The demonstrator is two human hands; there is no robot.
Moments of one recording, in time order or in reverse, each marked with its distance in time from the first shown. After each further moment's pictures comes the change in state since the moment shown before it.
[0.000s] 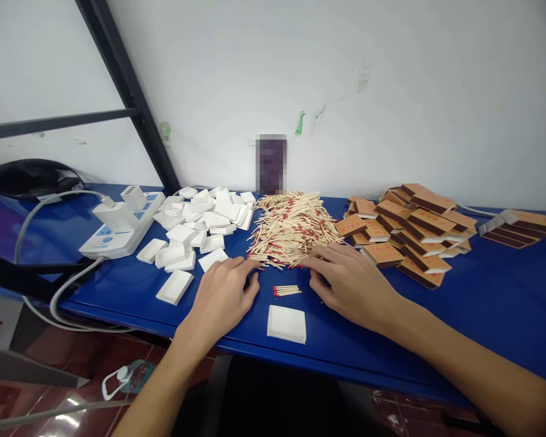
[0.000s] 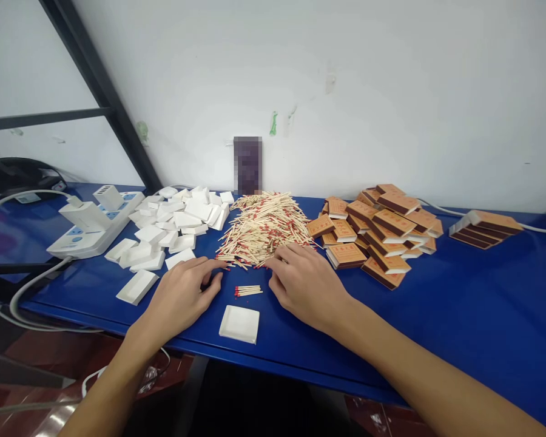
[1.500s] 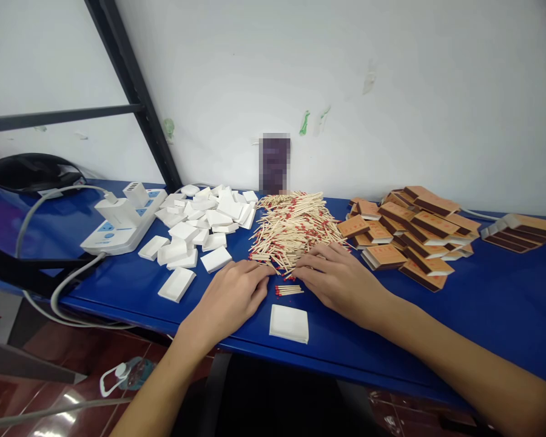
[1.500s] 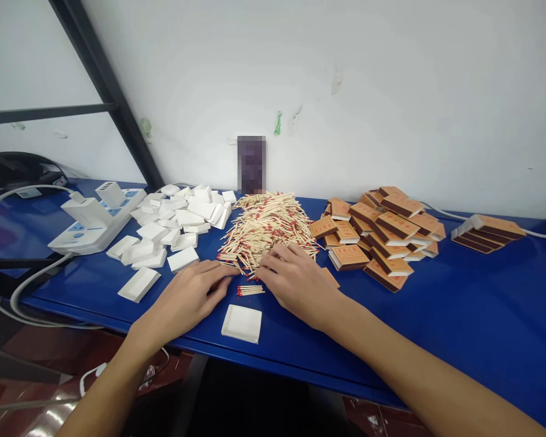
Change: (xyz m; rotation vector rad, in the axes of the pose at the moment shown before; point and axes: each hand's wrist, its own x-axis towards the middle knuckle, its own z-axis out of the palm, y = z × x) left_hand -0.002 -0.004 0.004 -0.149 -0.056 0.213; right_hand 0.006 0.001 0.009 -0.058 0.046 -0.312
